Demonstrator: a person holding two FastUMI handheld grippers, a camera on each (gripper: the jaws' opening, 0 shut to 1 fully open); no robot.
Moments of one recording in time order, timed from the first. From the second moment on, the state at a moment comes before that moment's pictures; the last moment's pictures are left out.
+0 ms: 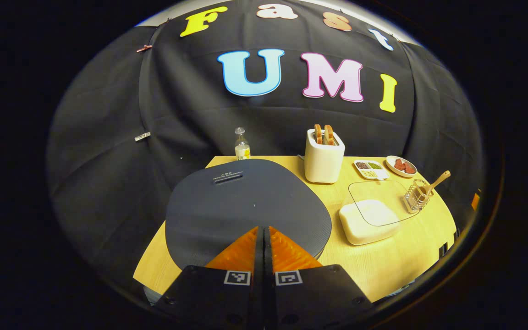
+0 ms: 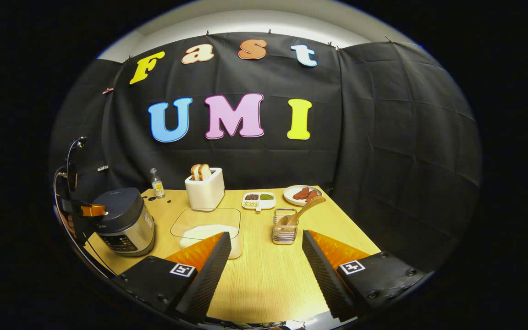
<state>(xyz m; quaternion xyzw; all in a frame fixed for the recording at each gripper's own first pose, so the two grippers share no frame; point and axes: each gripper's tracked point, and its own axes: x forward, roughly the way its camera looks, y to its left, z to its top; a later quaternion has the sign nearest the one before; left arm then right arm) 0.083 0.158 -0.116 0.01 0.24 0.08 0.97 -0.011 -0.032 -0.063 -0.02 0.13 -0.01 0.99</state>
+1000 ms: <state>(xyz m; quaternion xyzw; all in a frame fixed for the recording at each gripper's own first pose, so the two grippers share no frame) 0.087 0.103 0.050 0.00 0.01 0.18 0.98 0.135 -0.121 -0.087 0.10 0.16 -0.06 0.98</state>
